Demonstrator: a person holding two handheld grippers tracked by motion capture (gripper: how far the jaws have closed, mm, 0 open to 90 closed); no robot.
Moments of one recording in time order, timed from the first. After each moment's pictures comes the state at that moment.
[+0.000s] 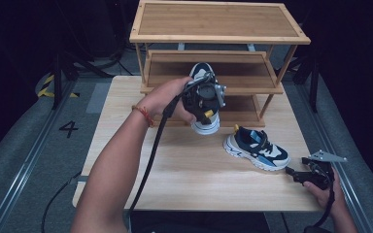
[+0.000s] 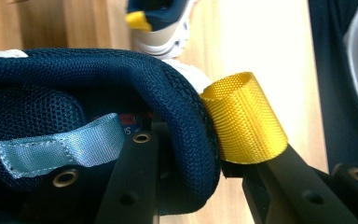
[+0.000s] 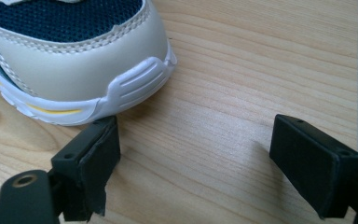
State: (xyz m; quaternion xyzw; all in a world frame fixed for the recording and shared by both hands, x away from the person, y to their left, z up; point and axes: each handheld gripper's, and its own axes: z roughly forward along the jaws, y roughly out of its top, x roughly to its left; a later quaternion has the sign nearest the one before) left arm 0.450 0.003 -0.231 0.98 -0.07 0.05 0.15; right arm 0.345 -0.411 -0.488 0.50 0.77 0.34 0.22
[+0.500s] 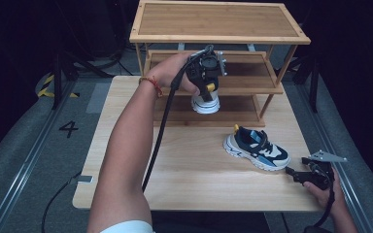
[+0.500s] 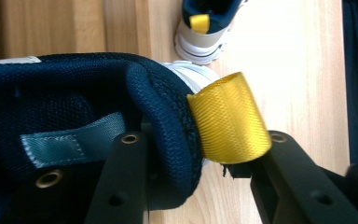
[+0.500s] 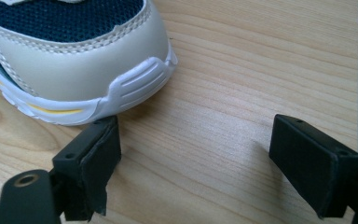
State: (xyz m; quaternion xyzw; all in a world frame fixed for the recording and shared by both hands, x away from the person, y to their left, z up) left arm 0.522 -0.002 -0.214 0.99 -0.02 0.03 0.16; right arm 0.345 -0.411 -0.488 0.50 0.77 0.34 0.22
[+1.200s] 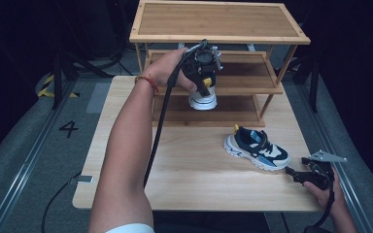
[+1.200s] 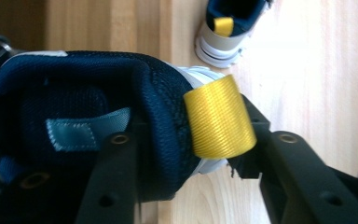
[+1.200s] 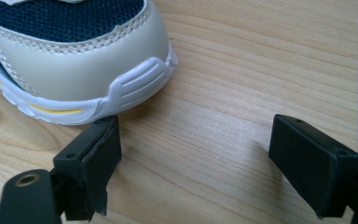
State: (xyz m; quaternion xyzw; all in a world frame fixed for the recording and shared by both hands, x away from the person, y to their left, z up) left arm 0.523 0.009 -0.205 0.98 -0.01 0.06 0.17; right arm 0.345 -0.411 -0.488 0.50 0.77 0.34 0.22
